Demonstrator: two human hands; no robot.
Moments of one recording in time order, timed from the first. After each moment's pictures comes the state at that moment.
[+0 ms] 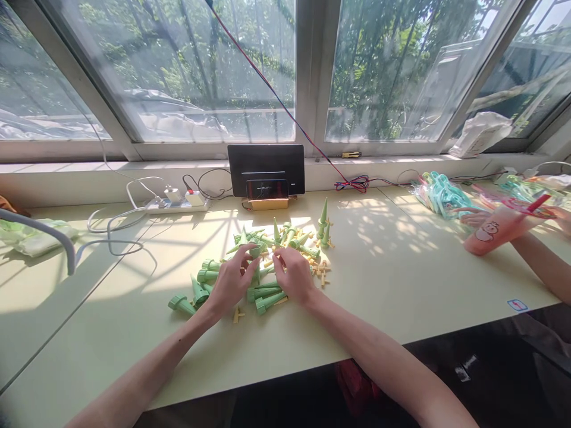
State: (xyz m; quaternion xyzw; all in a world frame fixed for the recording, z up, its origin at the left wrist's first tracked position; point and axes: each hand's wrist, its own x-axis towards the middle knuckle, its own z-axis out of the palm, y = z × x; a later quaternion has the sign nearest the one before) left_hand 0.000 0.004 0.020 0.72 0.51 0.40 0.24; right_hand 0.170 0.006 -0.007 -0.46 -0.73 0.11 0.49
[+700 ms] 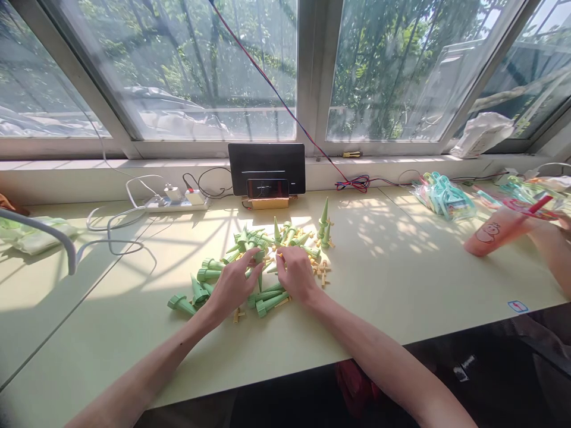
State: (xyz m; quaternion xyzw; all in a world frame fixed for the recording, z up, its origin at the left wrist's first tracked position) left_hand 0.000 0.002 0.011 0.79 0.51 0.31 0.12; right_hand 0.175 0.012 -0.012 -0.49 -0.74 0.06 0.45
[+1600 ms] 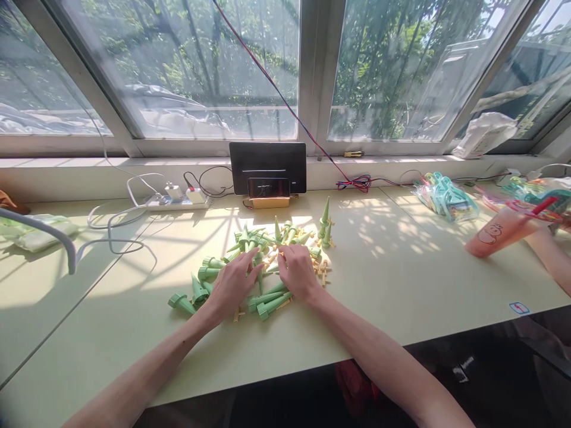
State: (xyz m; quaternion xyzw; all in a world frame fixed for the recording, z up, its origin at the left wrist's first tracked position) left_hand 0.001 0.003 0.015 0.79 0.56 0.24 0.07; right_hand 0.177 0.017 -0.013 -0.50 -0.76 0.03 0.42
